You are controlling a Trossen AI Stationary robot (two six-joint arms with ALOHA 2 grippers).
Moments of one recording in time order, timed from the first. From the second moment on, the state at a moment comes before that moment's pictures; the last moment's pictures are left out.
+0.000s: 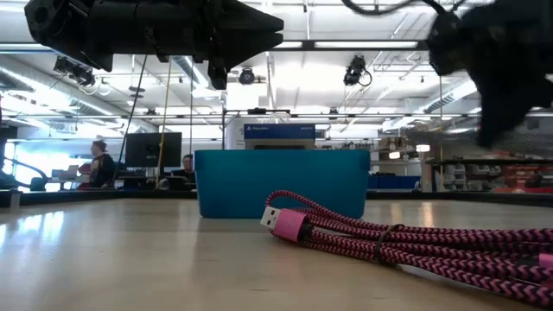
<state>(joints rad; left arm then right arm) -0.21 1.58 0.58 1.06 -0.27 -0.20 0.49 1.38 0.85 -0.76 0.24 1.30</state>
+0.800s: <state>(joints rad) -0.21 1.58 0.58 1.07 -0.27 -0.20 0.23 1.39 0.99 -0.58 0.21 0.89</state>
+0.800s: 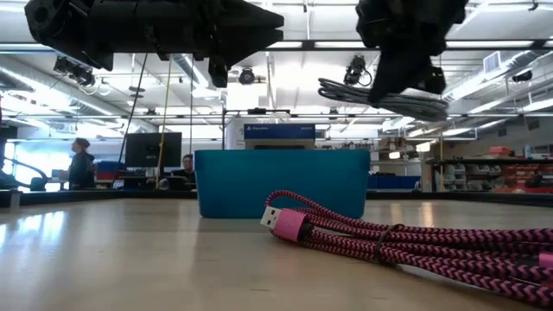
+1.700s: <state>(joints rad) -0.21 1.58 0.58 1.07 -0.27 -0.20 0.07 1.47 0.99 -0.27 0.06 0.78</state>
